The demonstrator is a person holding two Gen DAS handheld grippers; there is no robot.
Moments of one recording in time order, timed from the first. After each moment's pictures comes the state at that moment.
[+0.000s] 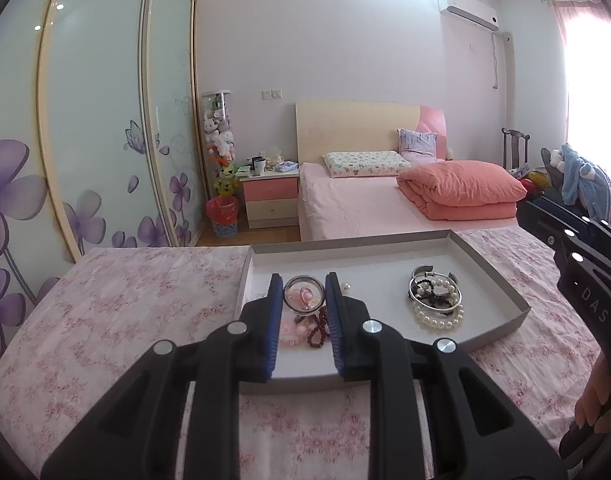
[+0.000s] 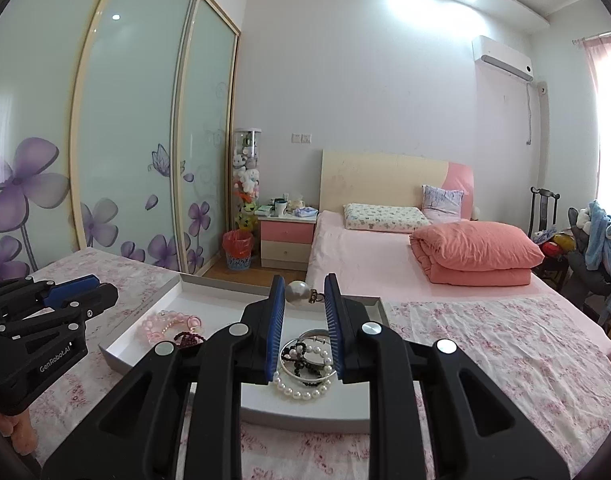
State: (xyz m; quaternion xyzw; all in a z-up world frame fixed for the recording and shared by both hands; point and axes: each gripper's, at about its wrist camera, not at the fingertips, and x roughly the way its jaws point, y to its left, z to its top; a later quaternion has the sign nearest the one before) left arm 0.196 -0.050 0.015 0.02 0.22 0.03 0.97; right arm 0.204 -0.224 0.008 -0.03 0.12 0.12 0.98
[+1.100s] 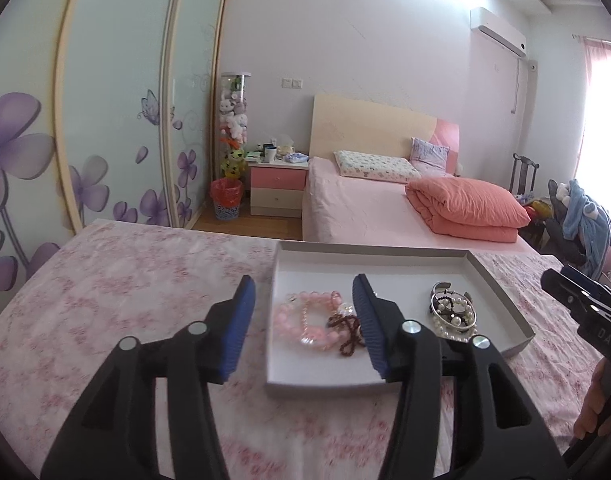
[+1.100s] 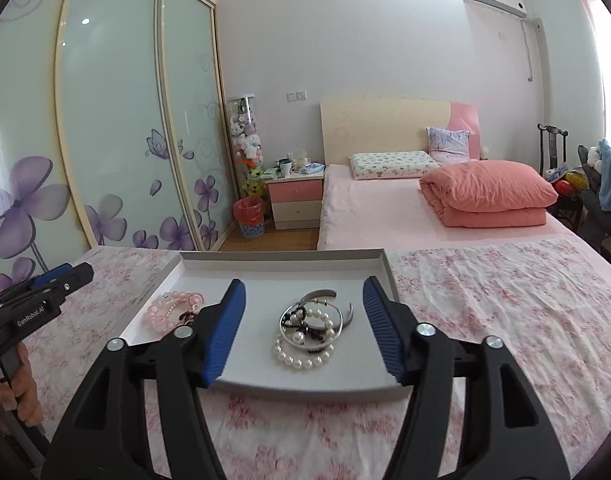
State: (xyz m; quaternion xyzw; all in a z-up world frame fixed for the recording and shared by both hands) left arm 0.193 0.009 0.020 -0.06 0.23 0.04 0.97; right arm 0.214 -0.250 0.005 0.03 0.21 0.14 0.97
